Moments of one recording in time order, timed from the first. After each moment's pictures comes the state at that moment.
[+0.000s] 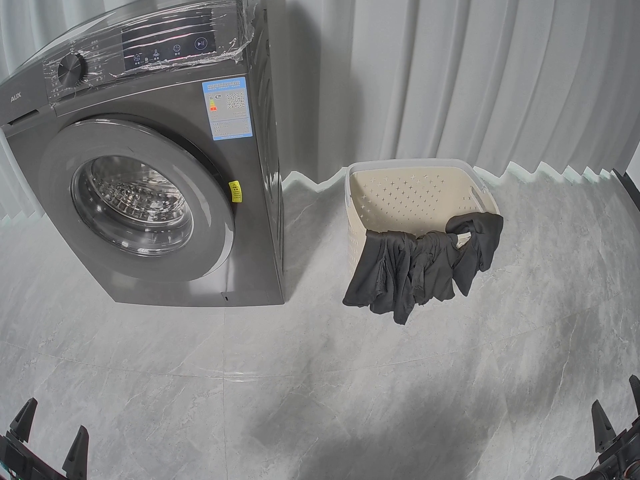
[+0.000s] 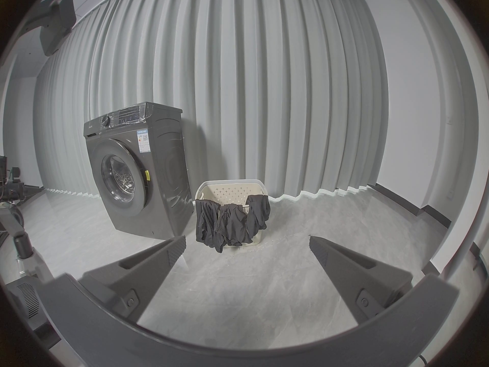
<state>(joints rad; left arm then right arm) 0.00 0.02 -0.02 0.00 -0.02 0.00 0.00 0.02 -0.02 0.00 0.02 -0.01</state>
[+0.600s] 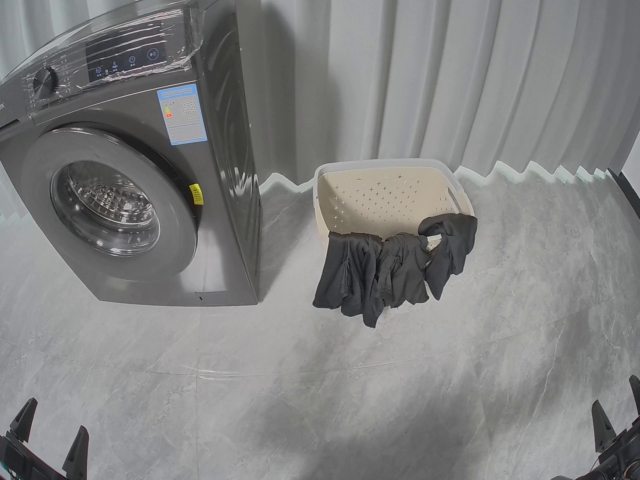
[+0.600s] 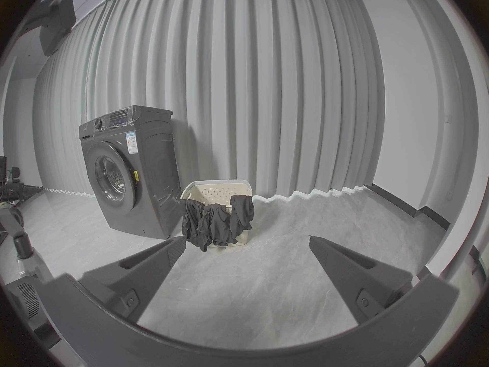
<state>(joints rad) 0.00 0.02 -0.02 0.00 -0.02 0.00 0.00 0.02 -0.02 0.00 0.02 -0.01</state>
